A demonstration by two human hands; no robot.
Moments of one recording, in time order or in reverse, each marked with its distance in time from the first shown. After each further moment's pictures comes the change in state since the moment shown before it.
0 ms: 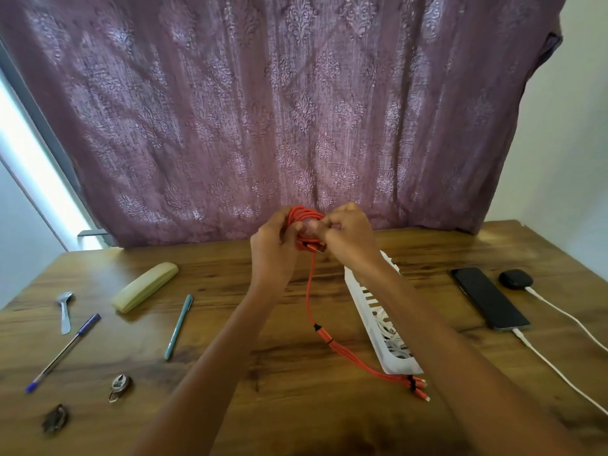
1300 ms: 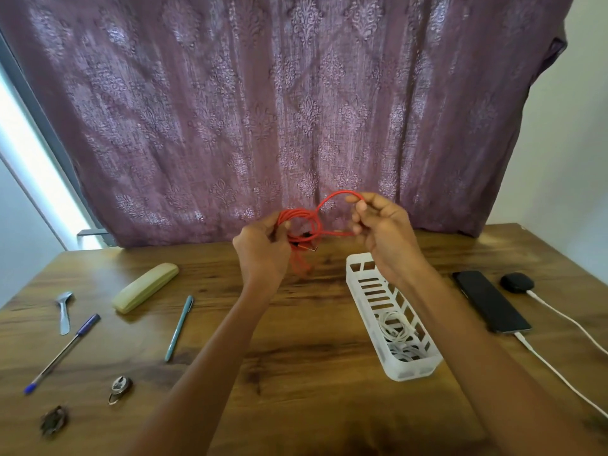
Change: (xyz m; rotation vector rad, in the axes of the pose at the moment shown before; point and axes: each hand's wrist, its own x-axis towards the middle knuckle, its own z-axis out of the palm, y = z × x) left_hand 0.001 0.006 -0.015 0.031 0.163 -0.096; right_hand -0.004 0.002 -0.035 0.816 -0.070 0.029
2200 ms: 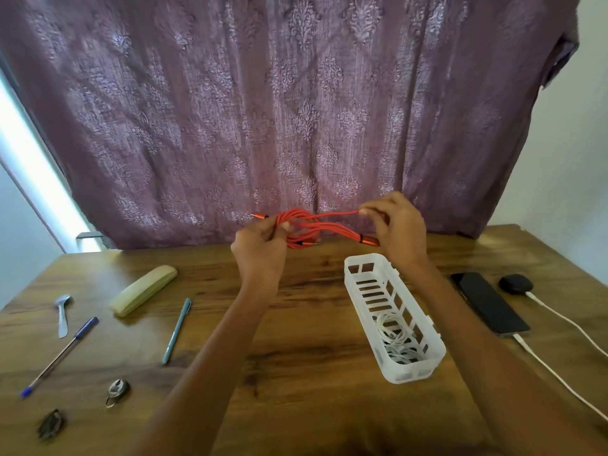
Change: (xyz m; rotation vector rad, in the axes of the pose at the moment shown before) left_hand 0.002 -0.002 0.007 -0.217 -0.003 -0.193; right_hand 0.032 0.026 -0.058 -1.130 0.197 -0.466
